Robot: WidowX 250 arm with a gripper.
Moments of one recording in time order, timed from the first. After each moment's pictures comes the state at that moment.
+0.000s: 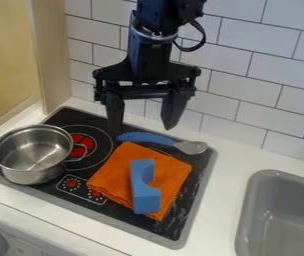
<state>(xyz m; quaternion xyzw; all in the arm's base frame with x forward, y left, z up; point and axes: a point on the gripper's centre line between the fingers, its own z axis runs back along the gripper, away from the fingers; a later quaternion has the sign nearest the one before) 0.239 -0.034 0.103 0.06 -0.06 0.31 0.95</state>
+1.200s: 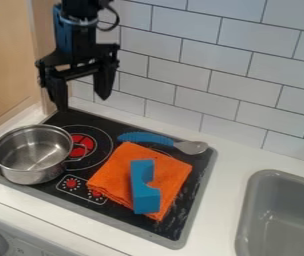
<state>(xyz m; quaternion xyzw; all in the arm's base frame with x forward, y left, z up) 0.271 0.061 0.083 0.04 -0.05 0.50 0.86</state>
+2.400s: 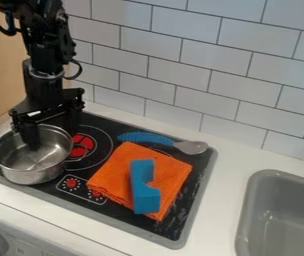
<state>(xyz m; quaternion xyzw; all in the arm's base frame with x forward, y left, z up) 0.259 0.099 0.021 0.05 -0.02 0.55 0.84</state>
